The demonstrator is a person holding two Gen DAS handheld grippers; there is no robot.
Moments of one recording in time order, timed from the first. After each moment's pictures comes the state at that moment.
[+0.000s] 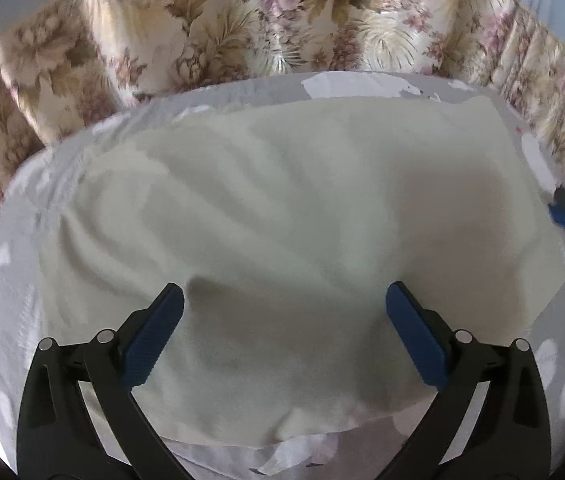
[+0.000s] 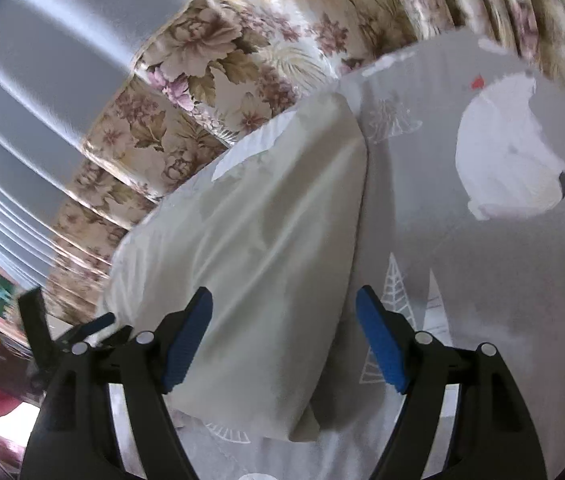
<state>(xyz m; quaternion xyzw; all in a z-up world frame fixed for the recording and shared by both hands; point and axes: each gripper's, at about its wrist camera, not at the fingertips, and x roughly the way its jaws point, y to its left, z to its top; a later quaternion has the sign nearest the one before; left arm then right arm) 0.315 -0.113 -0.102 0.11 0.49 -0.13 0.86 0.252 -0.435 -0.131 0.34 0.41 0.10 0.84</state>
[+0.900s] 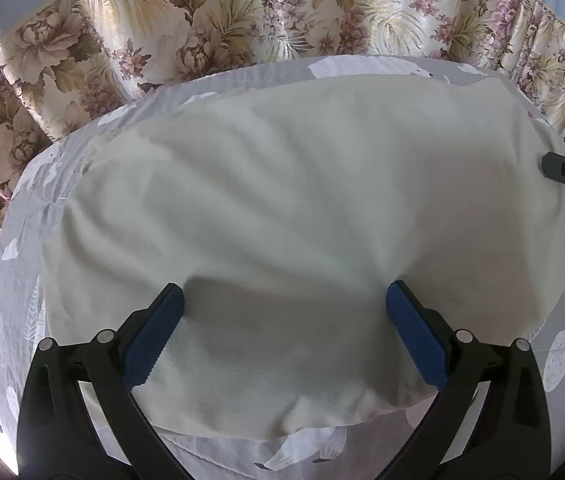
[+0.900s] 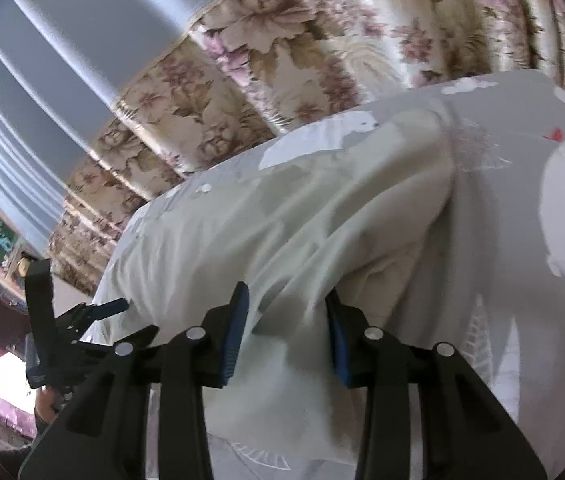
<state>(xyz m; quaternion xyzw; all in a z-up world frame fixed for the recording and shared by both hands) 0.314 -0.110 -0.108 0.11 0.50 -0.11 0.85 0.284 -0.370 -0.106 0.23 0.42 0.16 0.86</state>
